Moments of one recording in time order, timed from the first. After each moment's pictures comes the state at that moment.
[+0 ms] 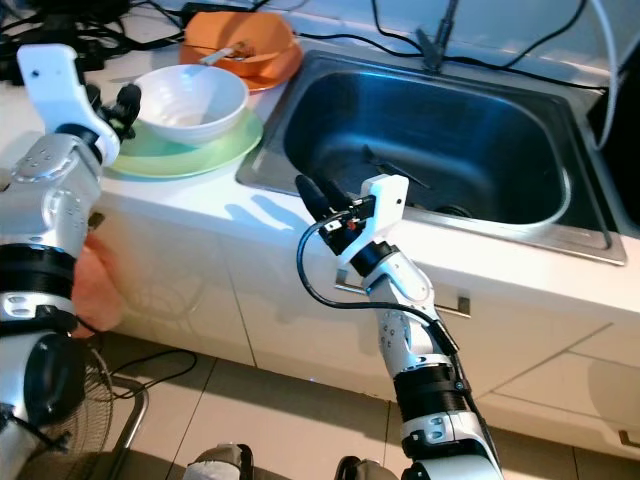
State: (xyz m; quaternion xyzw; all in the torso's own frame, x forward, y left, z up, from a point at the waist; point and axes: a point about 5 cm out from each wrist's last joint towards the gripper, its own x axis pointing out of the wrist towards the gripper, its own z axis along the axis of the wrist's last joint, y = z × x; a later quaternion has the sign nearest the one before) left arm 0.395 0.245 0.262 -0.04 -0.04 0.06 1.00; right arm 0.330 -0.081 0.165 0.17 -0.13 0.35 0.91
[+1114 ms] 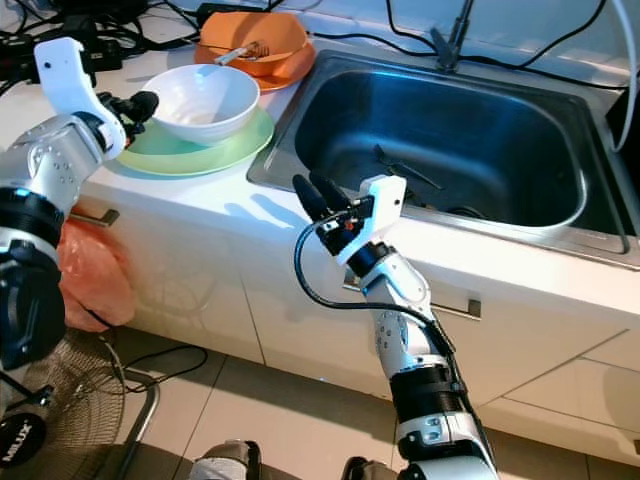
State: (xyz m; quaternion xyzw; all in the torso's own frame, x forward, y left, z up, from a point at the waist) left arm 0.414 0.239 0.267 -0.09 0.05 0.02 0.99; right arm 0.329 -0.078 0.163 0.19 -0.13 0.35 0.91
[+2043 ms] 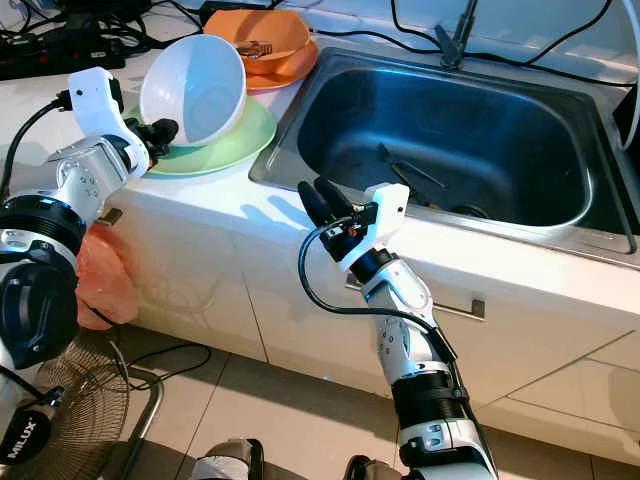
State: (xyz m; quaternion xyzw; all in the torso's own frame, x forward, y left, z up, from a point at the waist) left arm 0.416 0.226 0.240 -0.11 0.09 0.01 0.99; right arm 0.327 -0.080 0.157 0.19 -0.12 0.34 0.91
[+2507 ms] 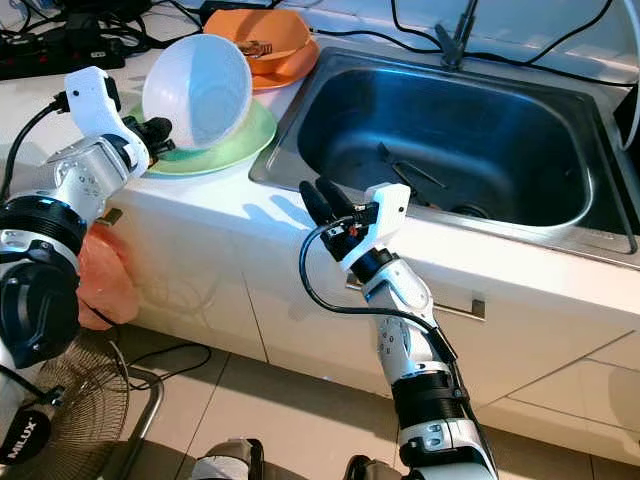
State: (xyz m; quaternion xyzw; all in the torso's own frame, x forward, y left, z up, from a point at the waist) left arm 0.416 0.226 0.240 -0.14 0.09 0.01 0.99; right arm 0.327 -0.081 0.157 0.19 -0.12 0.33 0.92
